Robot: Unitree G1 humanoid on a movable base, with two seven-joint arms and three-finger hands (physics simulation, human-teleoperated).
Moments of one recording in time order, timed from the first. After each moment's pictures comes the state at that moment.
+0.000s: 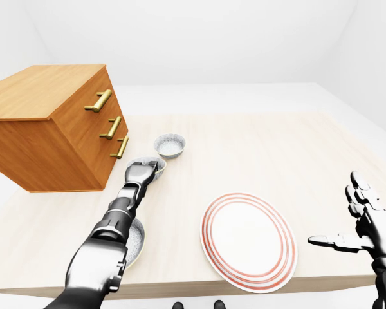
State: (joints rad) left arm -0.80 0.26 -0.11 1.26 1.29 -0.09 0.21; right arm 0.19 -0.13 -0.71 -0.31 -0.11 0.09 0.48
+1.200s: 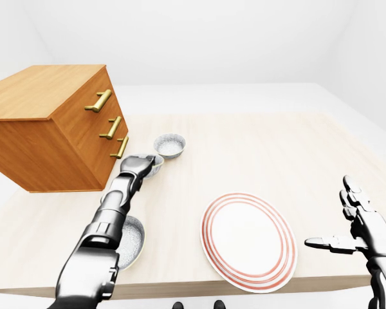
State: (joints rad) left arm -0.73 0.31 -0.07 0.95 1.33 -0.09 -0.10; right arm 0.20 -0.14 -0.69 -0.26 -0.14 0.09 0.48
